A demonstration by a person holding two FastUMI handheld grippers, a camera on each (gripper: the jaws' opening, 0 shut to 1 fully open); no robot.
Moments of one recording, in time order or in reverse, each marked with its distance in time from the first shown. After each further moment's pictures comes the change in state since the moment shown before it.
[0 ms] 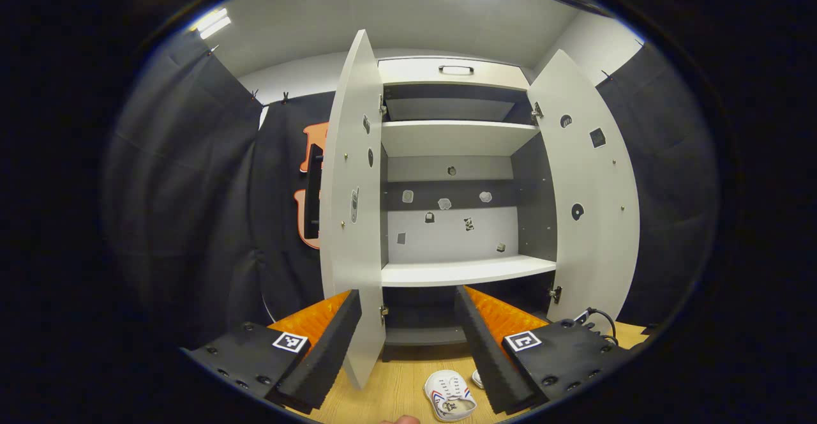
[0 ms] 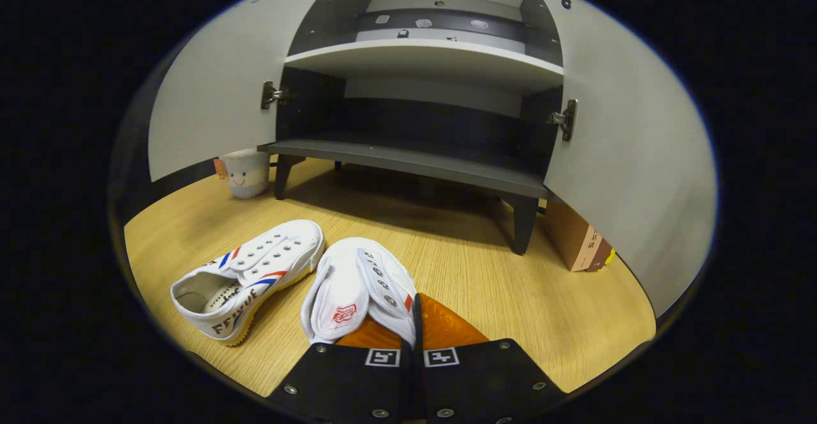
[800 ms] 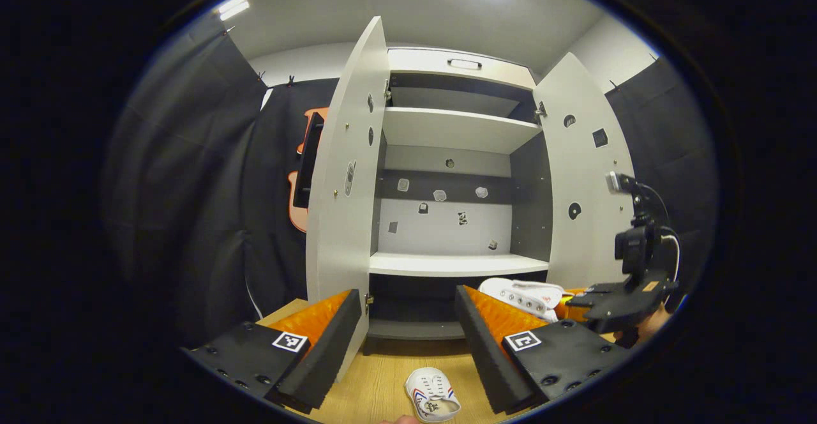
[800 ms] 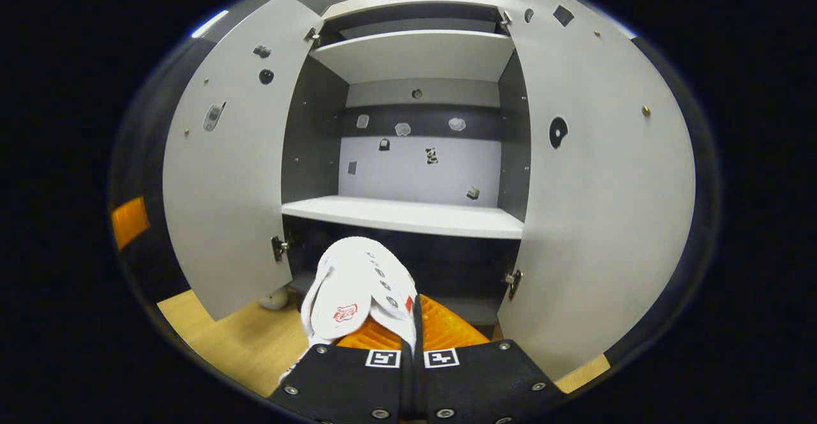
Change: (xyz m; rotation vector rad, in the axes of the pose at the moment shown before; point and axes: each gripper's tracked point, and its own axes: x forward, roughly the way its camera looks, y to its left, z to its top) left arm 0.011 -0.002 -0.029 -0.063 0.009 -0.026; right arm -0.106 -0.036 0.250 0.100 -0.314 -0.042
